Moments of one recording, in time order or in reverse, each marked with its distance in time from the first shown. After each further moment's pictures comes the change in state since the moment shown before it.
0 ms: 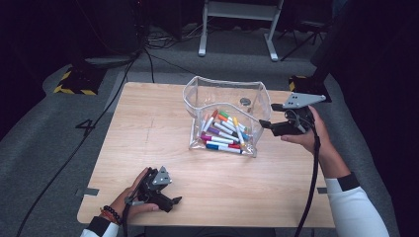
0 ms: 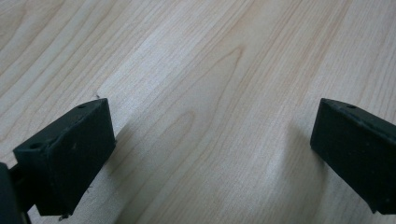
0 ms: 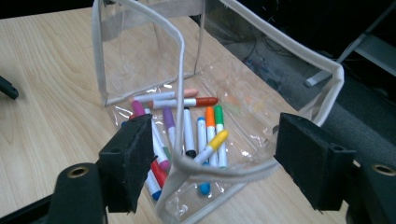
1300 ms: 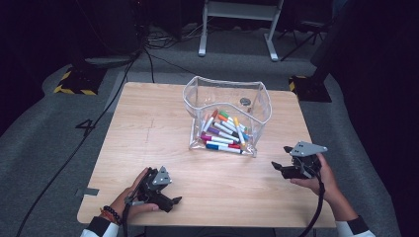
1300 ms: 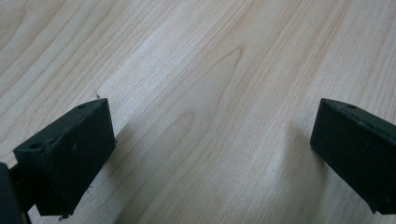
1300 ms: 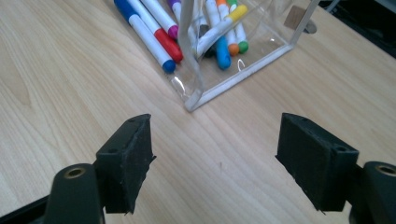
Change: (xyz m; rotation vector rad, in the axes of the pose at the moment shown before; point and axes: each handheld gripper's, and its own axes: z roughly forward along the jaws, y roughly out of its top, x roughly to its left) left arm 0.000 0.000 0.000 0.000 0.000 0.000; right arm 0.041 -0.133 -0.004 0.146 -0.068 0.046
